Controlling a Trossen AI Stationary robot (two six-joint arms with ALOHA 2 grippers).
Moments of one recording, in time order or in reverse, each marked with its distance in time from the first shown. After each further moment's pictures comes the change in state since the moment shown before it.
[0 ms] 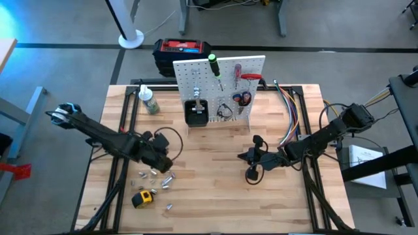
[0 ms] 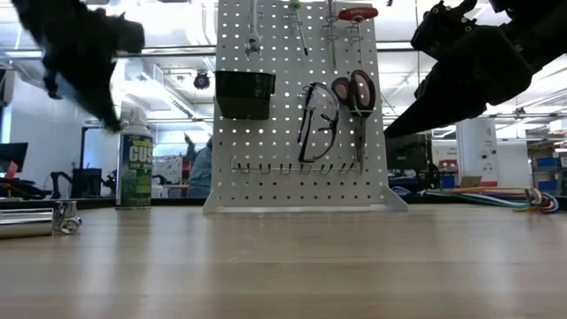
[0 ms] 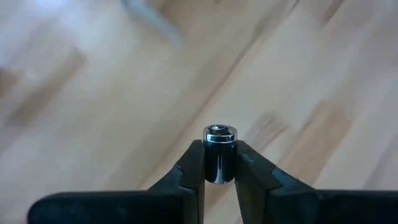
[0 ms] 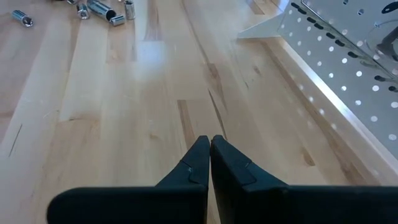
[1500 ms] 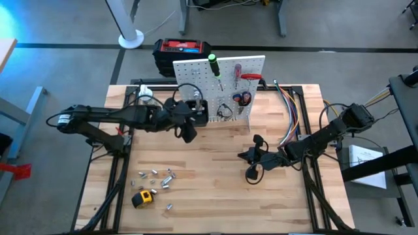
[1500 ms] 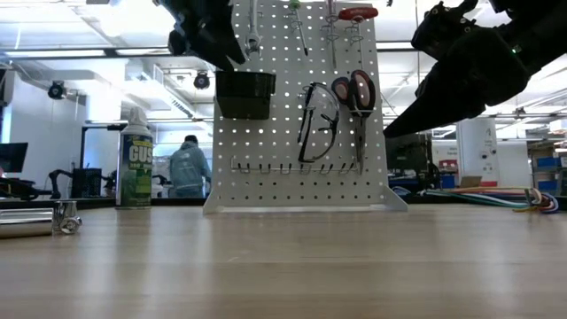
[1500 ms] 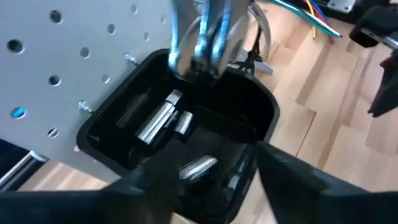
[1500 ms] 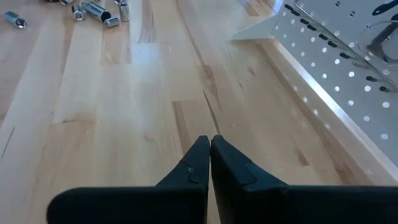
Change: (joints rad) left arm 0.414 0.154 0.383 0.259 -0.013 0.636; right arm -0.002 -0.002 -0.003 0.002 0.019 0.000
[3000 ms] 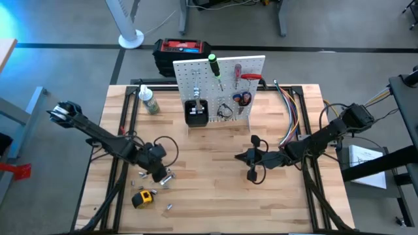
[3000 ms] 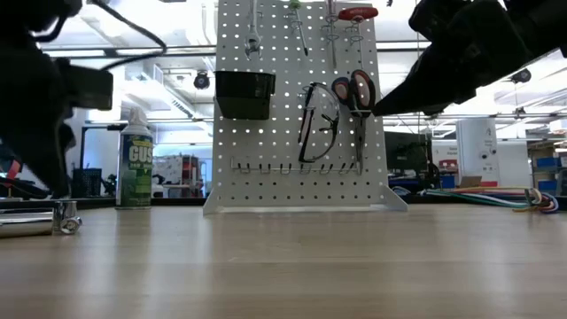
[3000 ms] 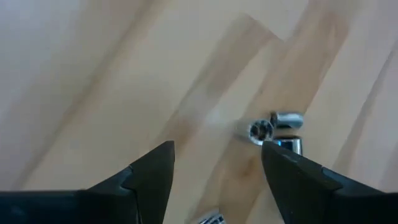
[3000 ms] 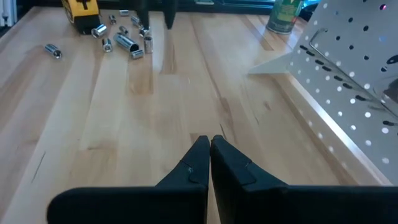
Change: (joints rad) left arm -0.478 -0.205 -0.697 0.092 0.255 -0.652; right arm -0.001 0.003 -0.001 0.141 -0.037 -0.102
